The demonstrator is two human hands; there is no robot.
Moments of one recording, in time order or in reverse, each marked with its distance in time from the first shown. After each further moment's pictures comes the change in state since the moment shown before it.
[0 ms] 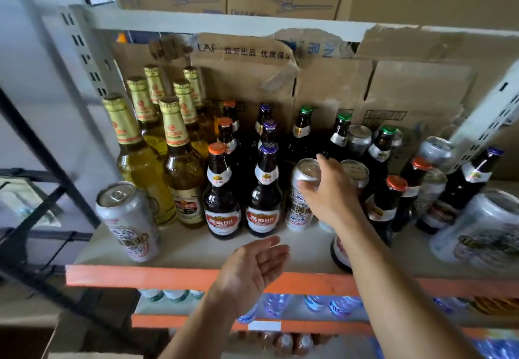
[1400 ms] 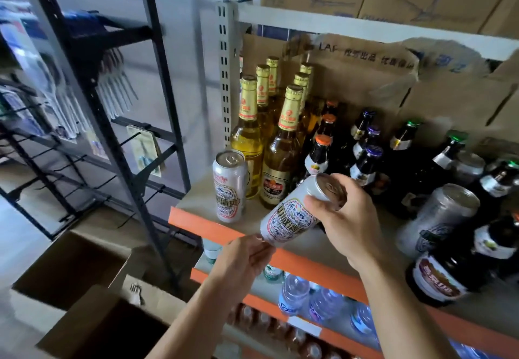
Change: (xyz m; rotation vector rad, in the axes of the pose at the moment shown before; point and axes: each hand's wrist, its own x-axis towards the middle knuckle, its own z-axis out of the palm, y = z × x) left_hand -0.062 0.020 -0.101 -0.194 0.351 0.297; right_hand -0.075 -0.092 0.046 0.533 -0.135 -0.140
